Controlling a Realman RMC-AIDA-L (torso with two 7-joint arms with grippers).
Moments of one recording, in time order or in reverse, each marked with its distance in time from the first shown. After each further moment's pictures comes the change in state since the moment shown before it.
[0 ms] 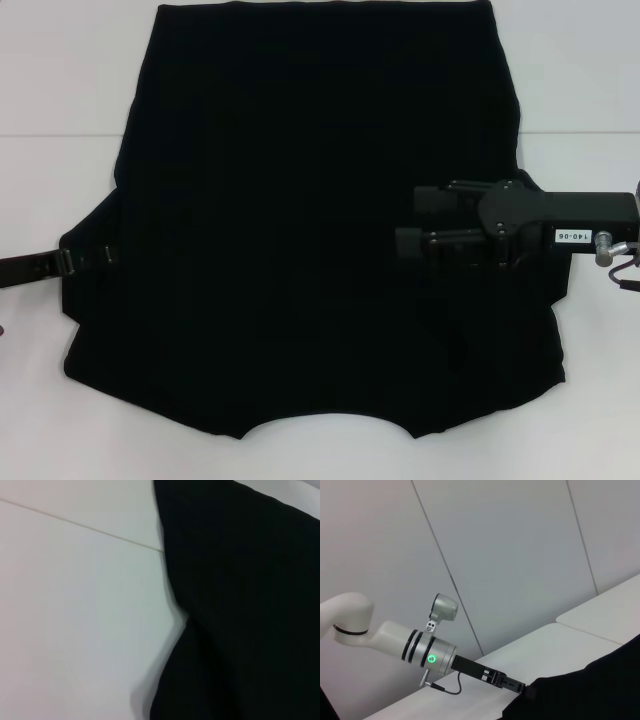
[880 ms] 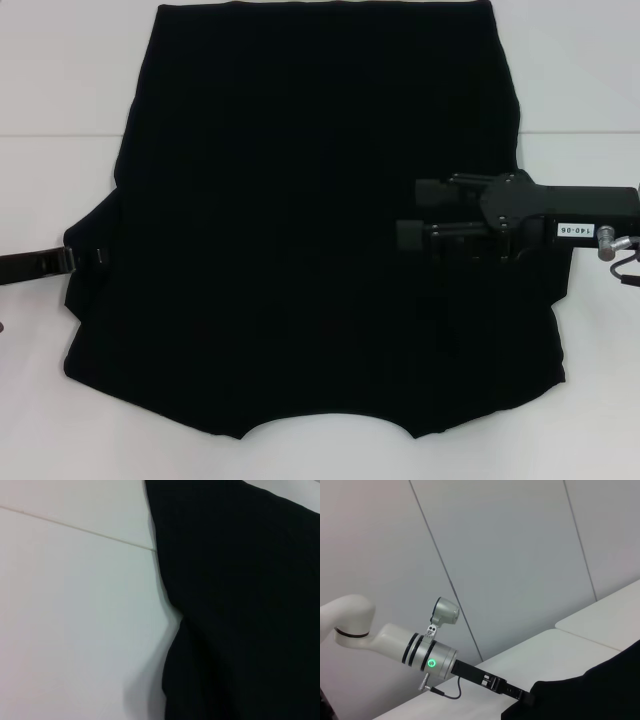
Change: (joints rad) left arm -0.012 0.003 0.003 0.008 0.026 0.008 -0.003; right arm 0.000 -0.002 0.002 -0.002 0.015 0.000 0.000
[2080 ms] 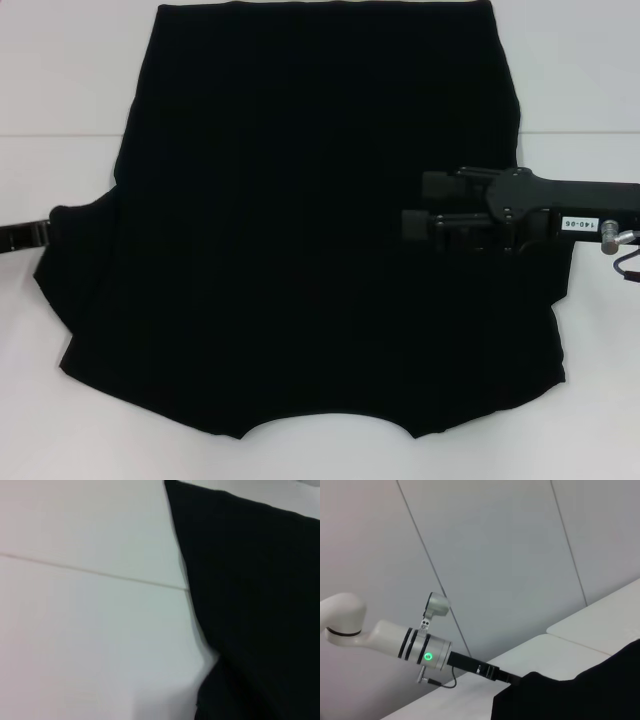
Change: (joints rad) left arm -0.016 0.009 0.018 0.041 0.025 -0.084 -0.009; right arm -0.003 0.001 0.019 0.000 0.002 0.011 0.004
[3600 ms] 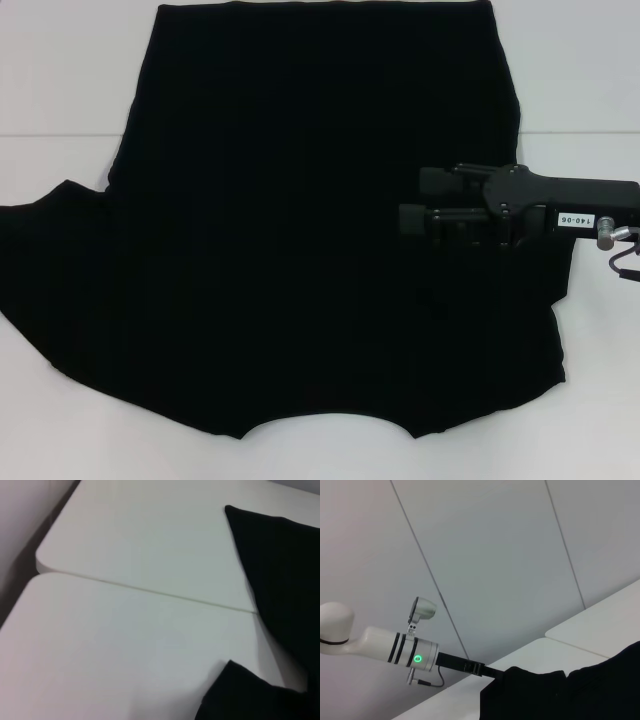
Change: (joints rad) left arm 0.035 0.000 -0.068 0.057 0.026 -0.049 0.005; right arm 0.002 0.001 -0.002 0.012 0.014 0.014 0.005
